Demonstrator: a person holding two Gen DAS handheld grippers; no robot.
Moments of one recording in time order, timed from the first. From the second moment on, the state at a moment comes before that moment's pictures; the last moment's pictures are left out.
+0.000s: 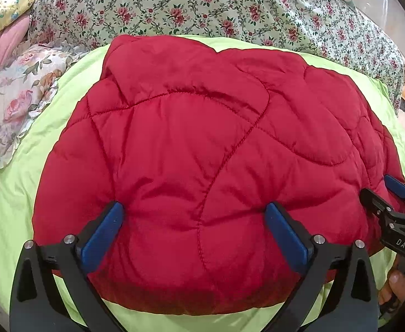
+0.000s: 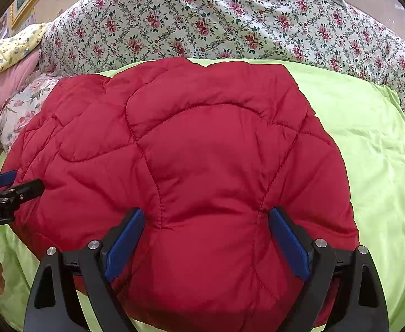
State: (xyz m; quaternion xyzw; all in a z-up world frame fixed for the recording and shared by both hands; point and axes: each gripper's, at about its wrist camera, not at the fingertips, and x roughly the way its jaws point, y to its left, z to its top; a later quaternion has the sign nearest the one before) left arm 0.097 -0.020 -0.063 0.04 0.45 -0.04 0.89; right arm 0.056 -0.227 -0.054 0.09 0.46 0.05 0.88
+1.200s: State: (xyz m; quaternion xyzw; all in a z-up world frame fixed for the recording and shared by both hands) left arm 0.061 -0.008 -0.052 0.03 0.44 -0.06 0.89; right arm 0.031 -0.237 -0.033 0.14 0.48 0.05 0.86
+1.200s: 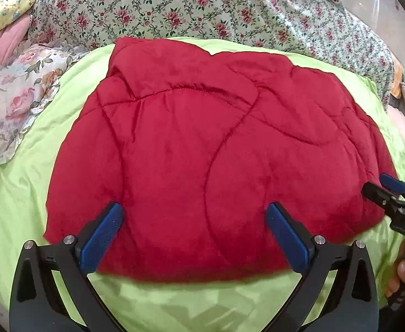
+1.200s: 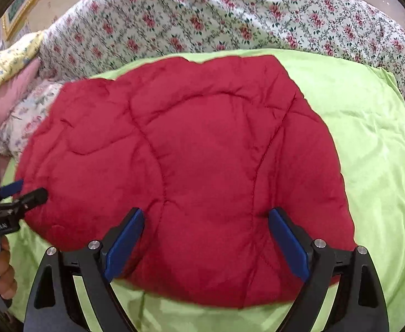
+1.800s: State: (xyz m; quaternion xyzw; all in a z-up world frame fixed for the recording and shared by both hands) left arm -0.030 0.008 -0.033 0.04 0.45 -0.04 0.89; right arm -0.067 -0.208 0.010 0.13 0.48 0.12 0.86
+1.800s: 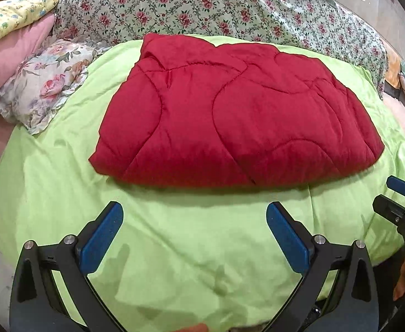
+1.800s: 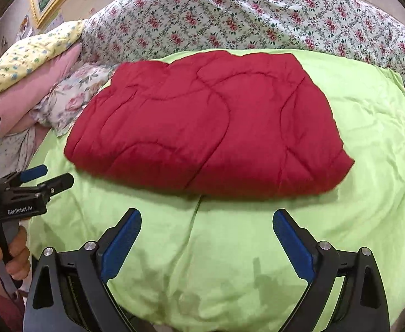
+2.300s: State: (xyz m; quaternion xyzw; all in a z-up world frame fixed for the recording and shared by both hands) left arm -0.038 0.001 -0.001 0.07 0.44 -0.04 0.89; right arm -0.072 -0.205 0.062 0.11 0.47 0.12 0.87
